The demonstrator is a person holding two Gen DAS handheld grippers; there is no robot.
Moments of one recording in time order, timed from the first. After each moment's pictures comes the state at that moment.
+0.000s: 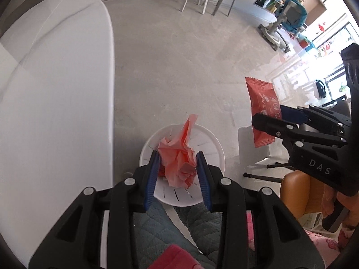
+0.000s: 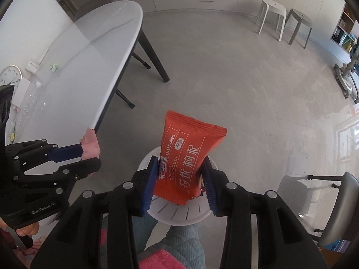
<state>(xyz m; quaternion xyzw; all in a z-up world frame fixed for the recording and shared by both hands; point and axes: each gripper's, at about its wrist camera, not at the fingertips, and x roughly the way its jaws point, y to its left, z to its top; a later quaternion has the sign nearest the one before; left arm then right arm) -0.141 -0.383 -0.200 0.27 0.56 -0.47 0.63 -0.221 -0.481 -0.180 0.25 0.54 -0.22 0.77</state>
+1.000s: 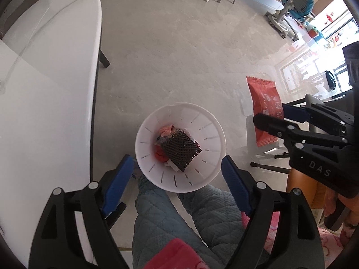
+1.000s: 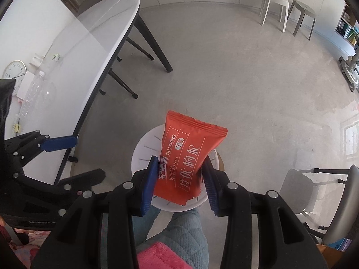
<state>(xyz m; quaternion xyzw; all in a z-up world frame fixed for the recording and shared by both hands) -0.178 -0.381 -0.209 0.30 0.57 -0.43 0.63 -0.272 -0.488 -0.209 0.27 0.54 -0.19 0.77</state>
